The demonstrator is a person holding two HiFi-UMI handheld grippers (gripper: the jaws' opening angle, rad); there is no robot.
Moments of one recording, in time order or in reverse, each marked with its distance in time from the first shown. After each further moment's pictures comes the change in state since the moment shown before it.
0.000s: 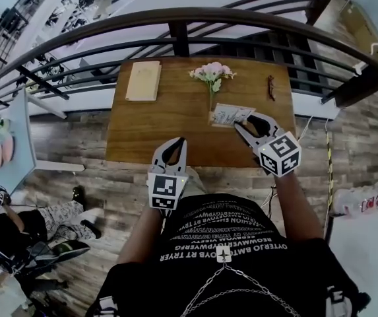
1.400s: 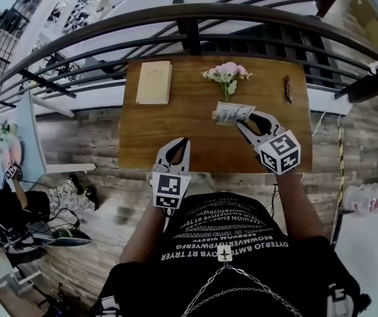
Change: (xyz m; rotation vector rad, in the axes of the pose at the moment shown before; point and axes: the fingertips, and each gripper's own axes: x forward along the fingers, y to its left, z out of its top) left arm 0.033 0.066 -0.015 0.027 0.107 -0.015; right arm 0.085 -0.016 -0.004 0.062 0.033 0.006
